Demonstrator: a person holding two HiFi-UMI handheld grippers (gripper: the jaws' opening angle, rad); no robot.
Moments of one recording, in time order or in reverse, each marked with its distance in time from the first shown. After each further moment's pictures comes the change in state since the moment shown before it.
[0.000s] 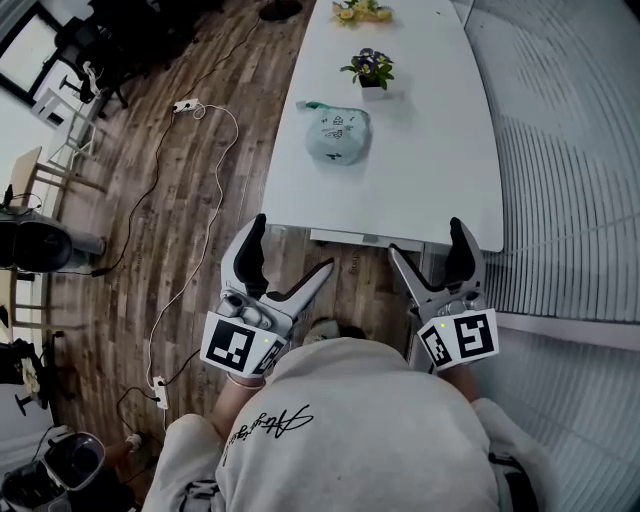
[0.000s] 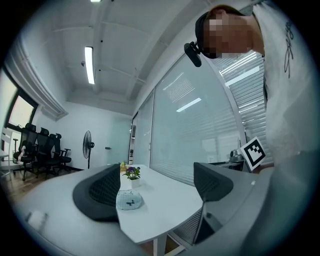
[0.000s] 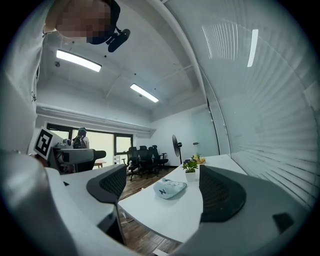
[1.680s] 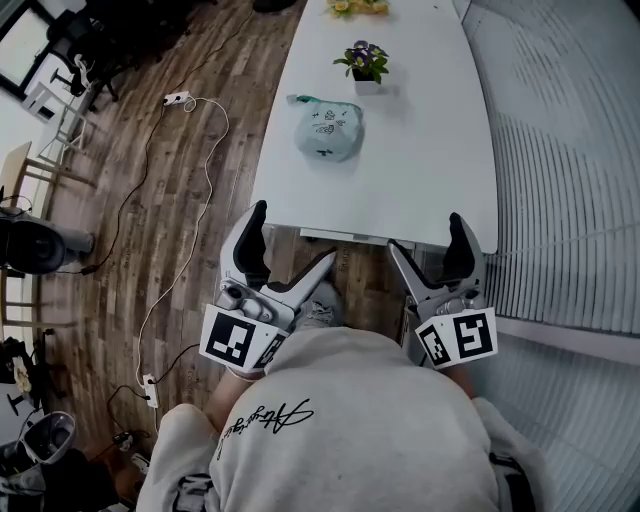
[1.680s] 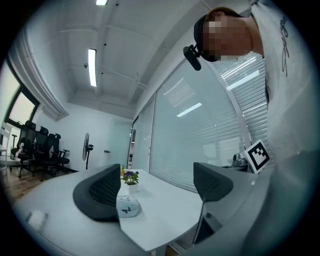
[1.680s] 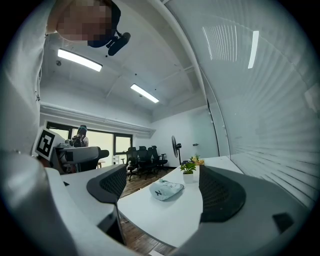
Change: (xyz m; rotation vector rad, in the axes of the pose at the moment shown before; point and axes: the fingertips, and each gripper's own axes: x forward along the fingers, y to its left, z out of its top) left arm 0.026 0.000 -0.005 -0.027 -0.064 0.008; right arm 0.007 -0.015 -0.006 -0.009 -0.007 -0.001
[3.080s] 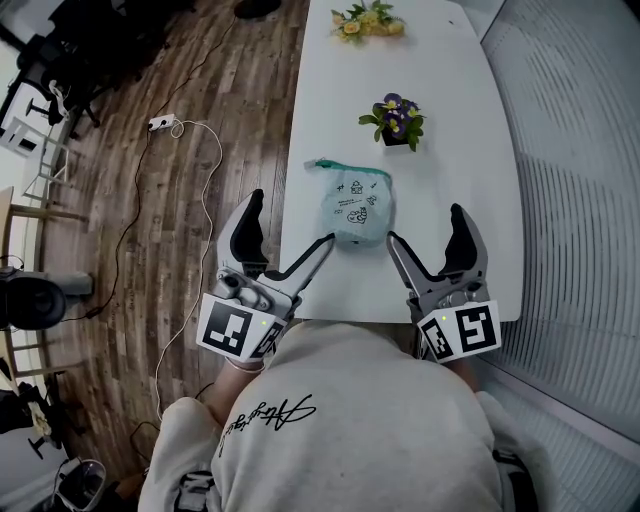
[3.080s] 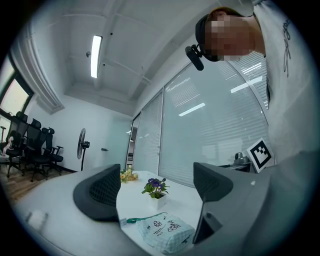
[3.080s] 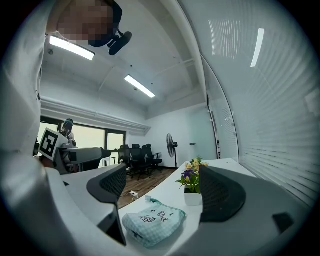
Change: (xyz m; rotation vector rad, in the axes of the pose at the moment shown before) left arm 0.136 0.193 -0.009 -0.019 0.006 -0.069; right arm 0.217 -0.034 0.012 -0.024 0.015 -0.059
